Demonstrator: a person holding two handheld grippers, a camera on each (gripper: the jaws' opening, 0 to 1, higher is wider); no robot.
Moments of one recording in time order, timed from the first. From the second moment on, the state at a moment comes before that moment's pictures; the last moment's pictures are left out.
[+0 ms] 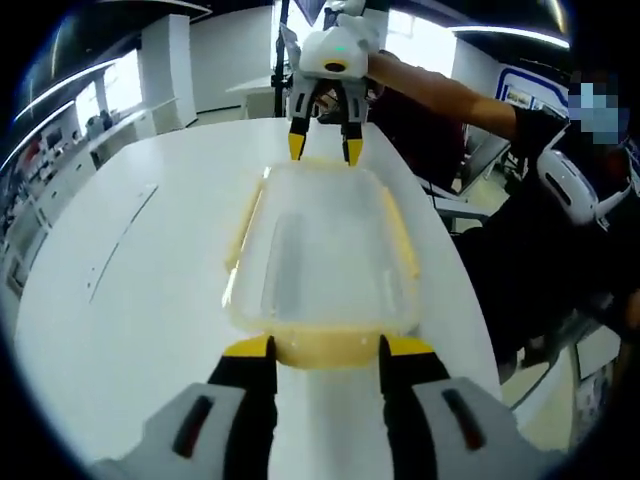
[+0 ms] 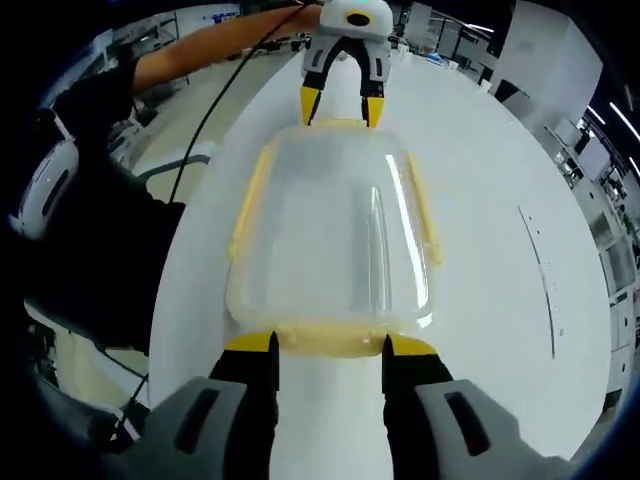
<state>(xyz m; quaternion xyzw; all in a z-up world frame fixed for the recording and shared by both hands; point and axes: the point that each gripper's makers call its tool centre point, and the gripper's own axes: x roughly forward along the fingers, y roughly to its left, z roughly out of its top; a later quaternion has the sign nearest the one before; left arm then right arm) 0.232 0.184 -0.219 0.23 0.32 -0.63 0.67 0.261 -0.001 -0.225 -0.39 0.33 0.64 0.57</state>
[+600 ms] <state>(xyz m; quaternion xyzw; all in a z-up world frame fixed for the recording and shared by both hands) 0.216 0.177 -0.223 0.22 0.30 -0.63 0.68 0.255 0.000 -0.228 -0.42 0.33 0.63 0.56</state>
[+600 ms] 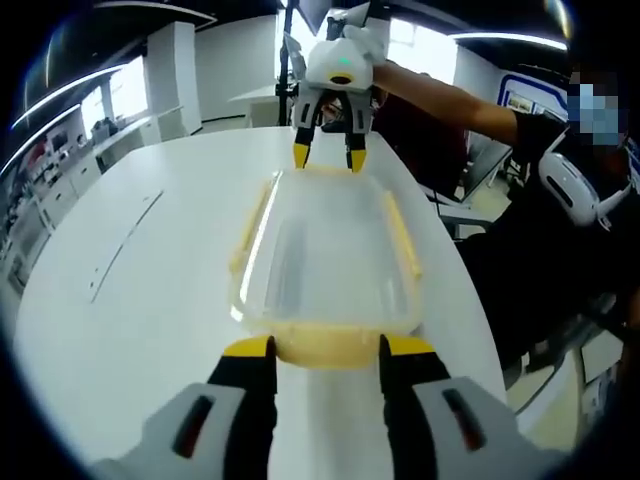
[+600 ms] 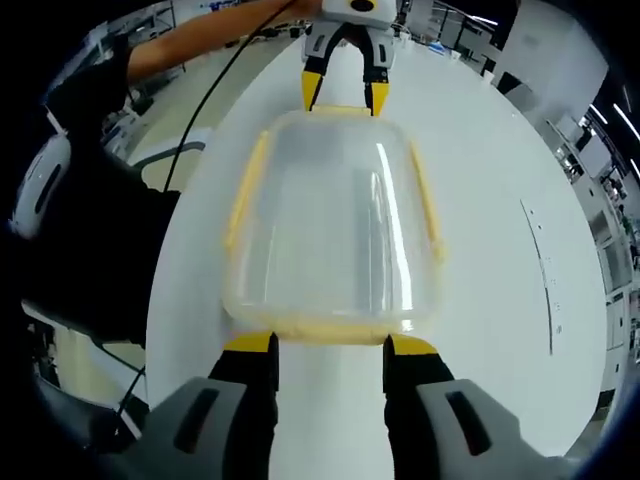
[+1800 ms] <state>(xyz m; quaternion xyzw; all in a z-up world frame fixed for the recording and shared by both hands) 0.240 0.173 -0.212 0.14 0.27 -0.56 0.77 0.251 0.007 -0.224 -0.28 0.17 0.64 0.69</state>
